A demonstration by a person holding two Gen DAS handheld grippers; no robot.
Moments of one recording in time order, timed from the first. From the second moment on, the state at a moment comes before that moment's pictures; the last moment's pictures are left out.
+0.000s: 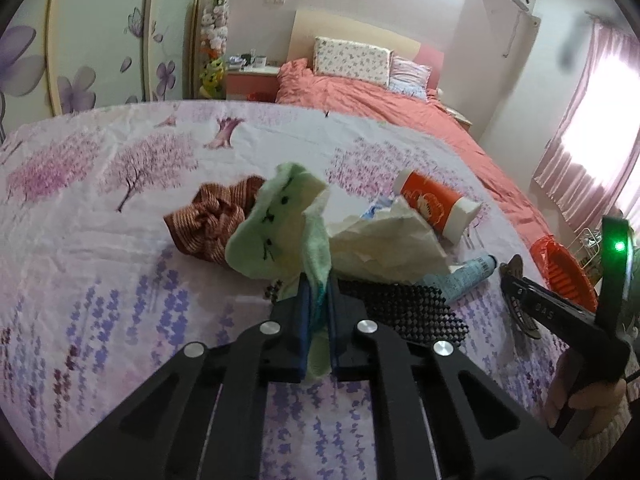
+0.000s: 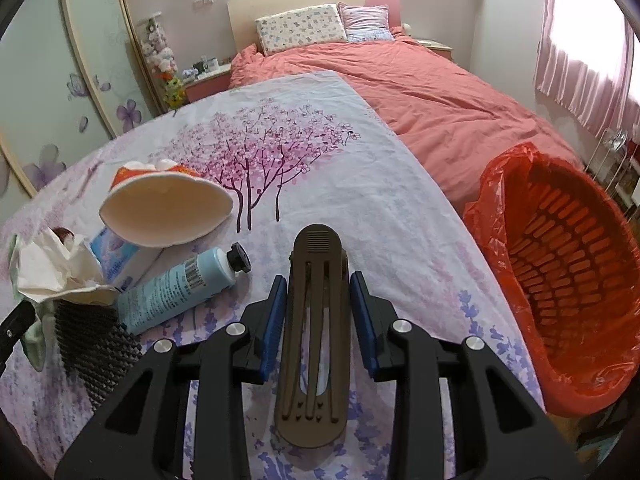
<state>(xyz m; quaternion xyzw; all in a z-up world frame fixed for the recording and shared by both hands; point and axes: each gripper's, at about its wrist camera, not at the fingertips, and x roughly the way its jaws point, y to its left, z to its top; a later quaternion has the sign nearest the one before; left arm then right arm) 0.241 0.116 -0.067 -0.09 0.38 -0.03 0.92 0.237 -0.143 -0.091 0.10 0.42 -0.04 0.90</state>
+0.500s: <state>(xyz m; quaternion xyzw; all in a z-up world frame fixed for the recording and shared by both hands) 0.220 0.114 -0.009 -0.08 0.33 -0.07 0.94 0.211 -0.161 -0.052 0.13 0.36 -0.02 0.92</state>
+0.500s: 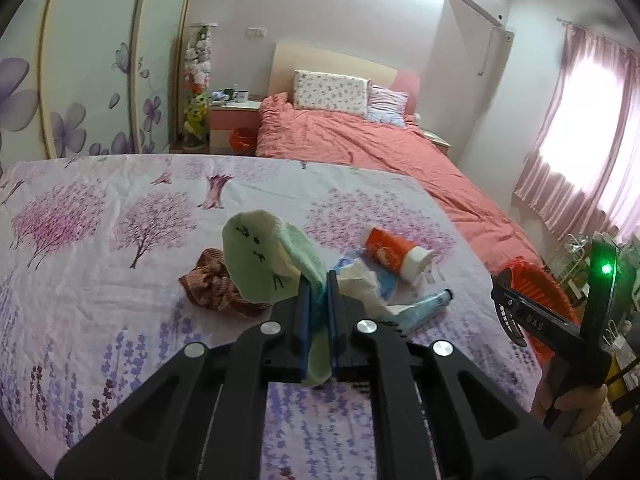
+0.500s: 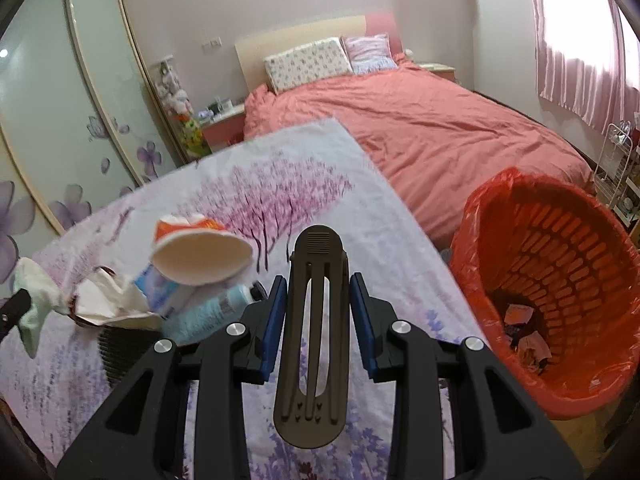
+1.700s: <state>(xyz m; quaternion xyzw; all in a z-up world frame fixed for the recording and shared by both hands) 0.219 -0.120 0.008 -0.02 0.32 -0.30 0.90 0.144 -0.293 -0.015 0.19 0.27 -0.08 0.94</state>
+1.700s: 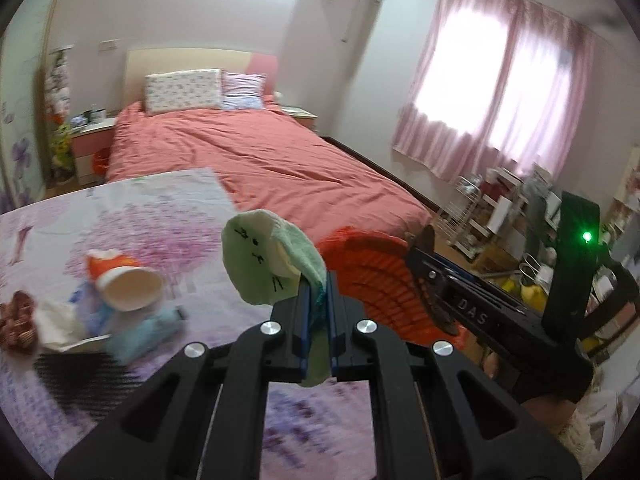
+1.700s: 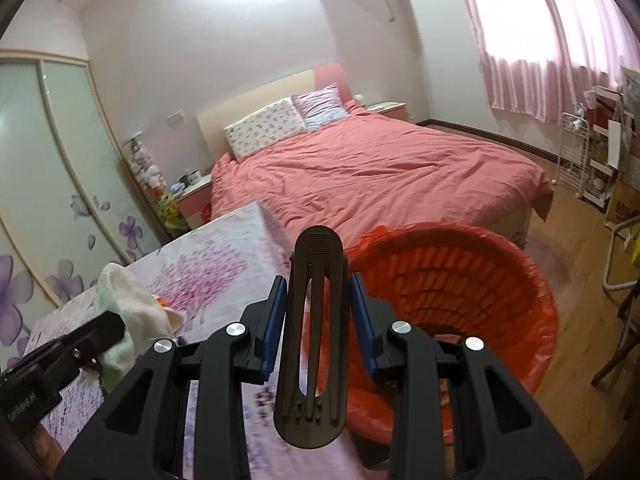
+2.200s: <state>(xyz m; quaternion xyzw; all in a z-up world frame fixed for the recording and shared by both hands) 0.243 -0.235 -0.033 0.02 0.36 -0.37 0.86 0.144 -0.370 -0.042 0.25 0.26 -0.13 0.92</state>
